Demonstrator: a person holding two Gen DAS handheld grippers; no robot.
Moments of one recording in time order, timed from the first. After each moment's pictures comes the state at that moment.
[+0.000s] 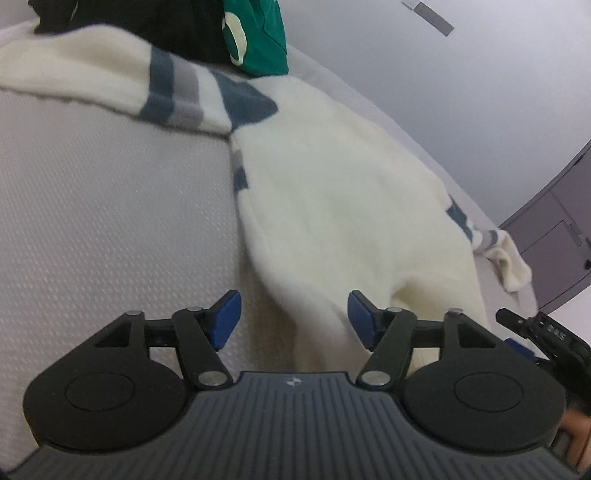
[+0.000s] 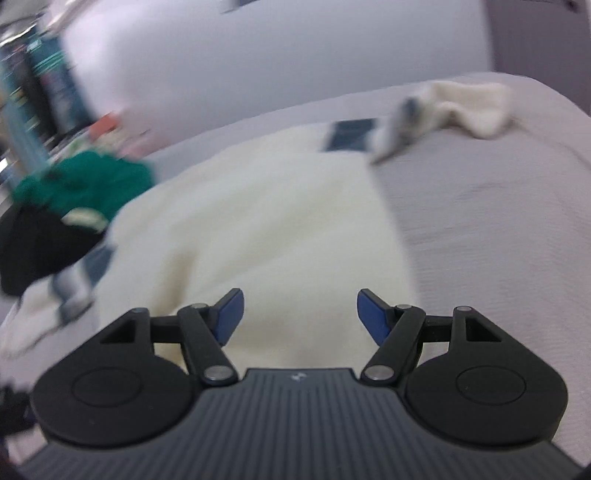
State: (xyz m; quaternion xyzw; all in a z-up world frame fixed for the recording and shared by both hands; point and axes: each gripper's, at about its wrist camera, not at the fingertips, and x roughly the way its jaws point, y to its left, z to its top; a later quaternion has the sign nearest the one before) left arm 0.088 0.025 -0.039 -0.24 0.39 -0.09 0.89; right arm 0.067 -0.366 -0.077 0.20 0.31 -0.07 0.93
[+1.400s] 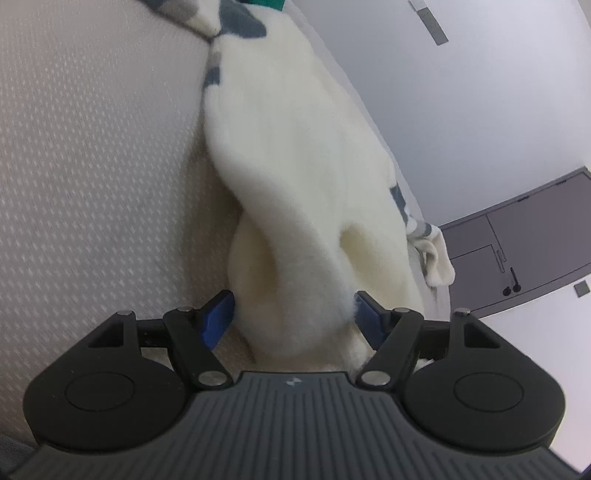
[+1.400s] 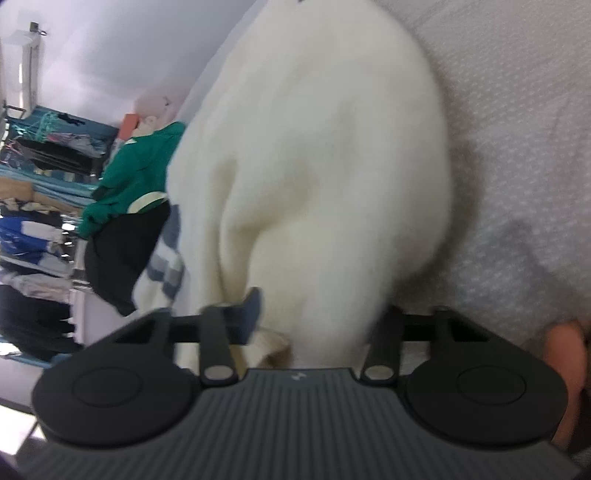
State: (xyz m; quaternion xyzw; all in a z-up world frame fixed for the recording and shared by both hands) left arm 0.067 0.013 -0.085 -0.39 0.42 -0.17 0.80; right arm 0.070 -0.371 -0.149 0.46 0.42 0.06 0.78
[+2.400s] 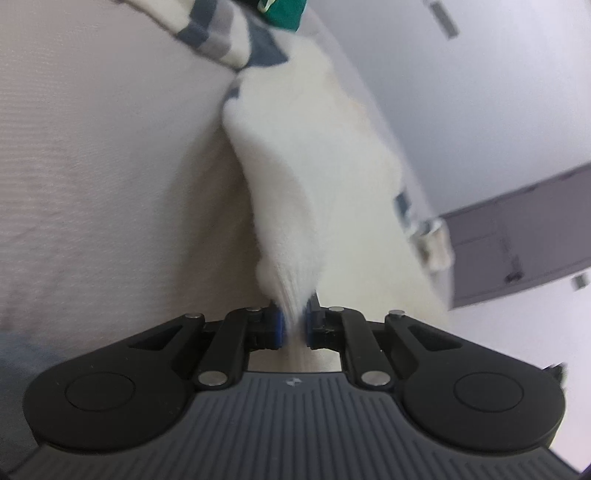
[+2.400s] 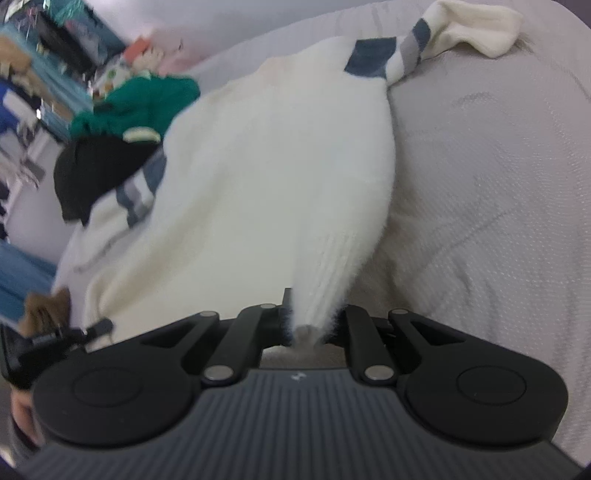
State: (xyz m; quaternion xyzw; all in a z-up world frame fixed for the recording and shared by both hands) left arm 0.020 0.086 -0.013 -0.36 0.47 -0.15 0.79; right arm 0.007 -0.384 -0.040 0.22 0.47 0.06 0.85
